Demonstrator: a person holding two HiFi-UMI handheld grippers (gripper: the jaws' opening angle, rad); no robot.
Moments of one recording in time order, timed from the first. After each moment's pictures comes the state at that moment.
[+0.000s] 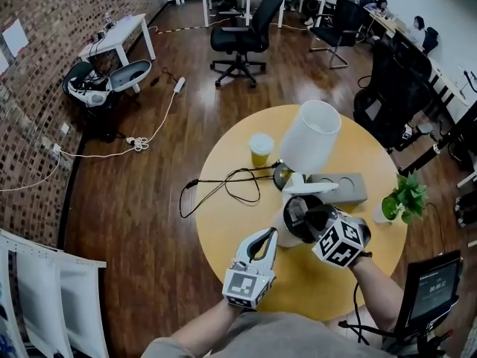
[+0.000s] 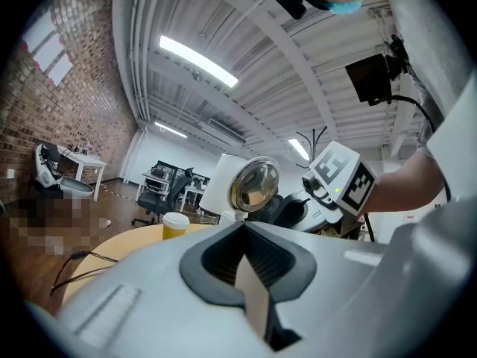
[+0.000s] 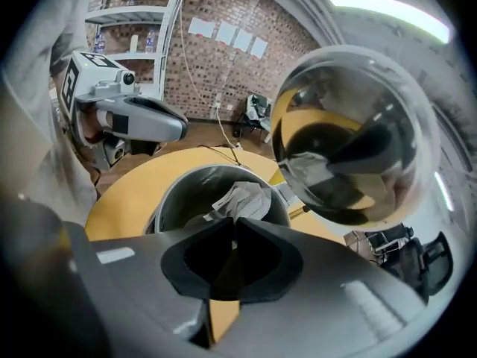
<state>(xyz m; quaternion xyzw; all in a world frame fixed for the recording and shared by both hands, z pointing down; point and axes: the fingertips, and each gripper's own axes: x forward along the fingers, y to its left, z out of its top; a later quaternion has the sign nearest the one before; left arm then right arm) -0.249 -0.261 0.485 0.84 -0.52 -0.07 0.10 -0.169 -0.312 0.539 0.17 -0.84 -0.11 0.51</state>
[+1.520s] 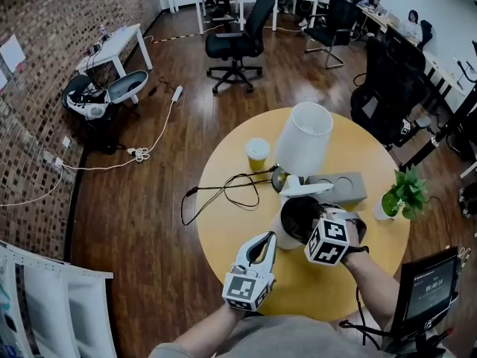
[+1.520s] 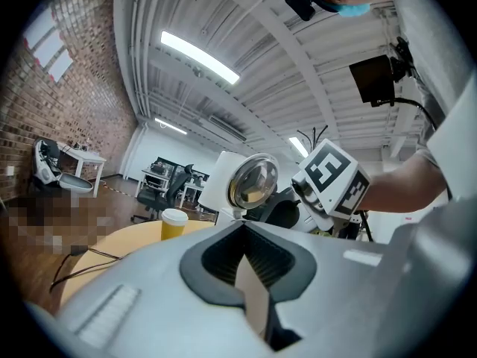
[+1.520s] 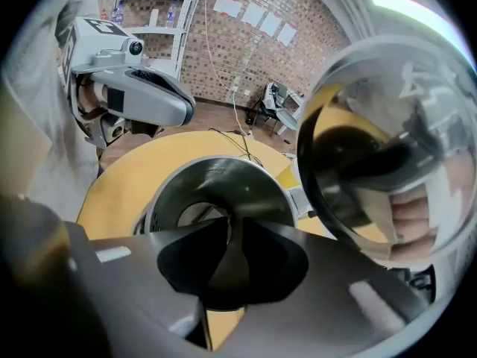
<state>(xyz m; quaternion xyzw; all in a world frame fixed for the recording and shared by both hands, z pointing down) -0.248 -0.257 0.490 0.85 -0.52 -0.06 0.12 -0.176 -0.312 0.555 0.13 -0.80 -0.16 0.57</state>
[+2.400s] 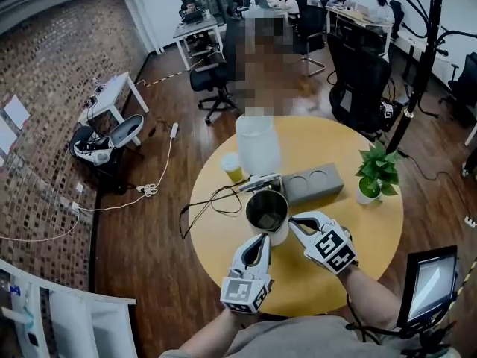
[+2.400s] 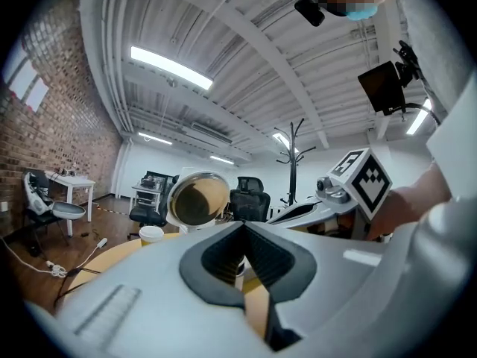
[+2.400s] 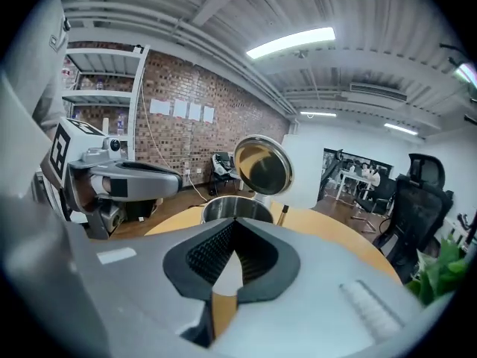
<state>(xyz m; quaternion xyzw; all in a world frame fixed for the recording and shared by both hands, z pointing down) -0.155 -0.203 0.429 0.86 -0.51 -0.03 0.06 -0.099 -0.244 0.466 0.29 -0.93 0.00 0.24</state>
